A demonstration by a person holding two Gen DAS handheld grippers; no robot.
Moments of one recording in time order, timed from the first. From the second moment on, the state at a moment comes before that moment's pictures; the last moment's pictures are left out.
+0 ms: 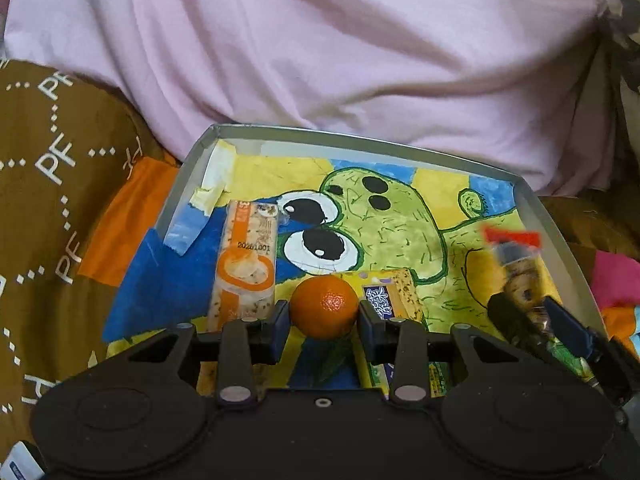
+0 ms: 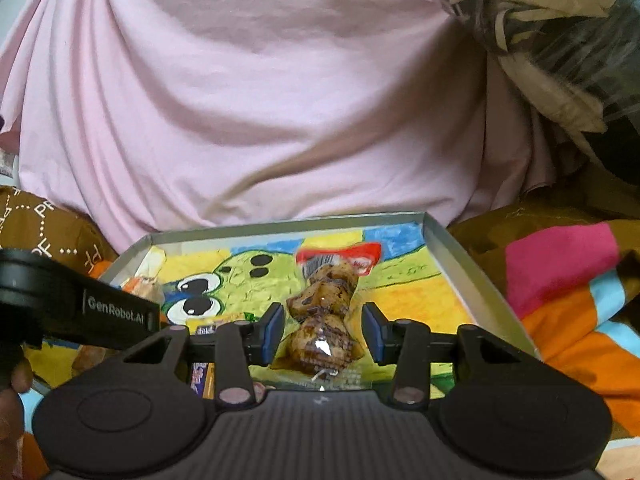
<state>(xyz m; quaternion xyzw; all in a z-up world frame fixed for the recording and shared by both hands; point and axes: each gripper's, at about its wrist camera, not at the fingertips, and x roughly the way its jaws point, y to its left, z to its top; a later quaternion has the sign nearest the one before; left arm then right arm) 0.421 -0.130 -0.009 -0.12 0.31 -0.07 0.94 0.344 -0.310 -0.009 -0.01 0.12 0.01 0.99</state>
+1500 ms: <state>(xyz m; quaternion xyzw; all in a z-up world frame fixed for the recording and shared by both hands) 0.154 -0.052 0.052 -0.08 0.16 -0.03 0.98 0.102 -0.297 0.049 0.04 0.02 0.01 1.00</state>
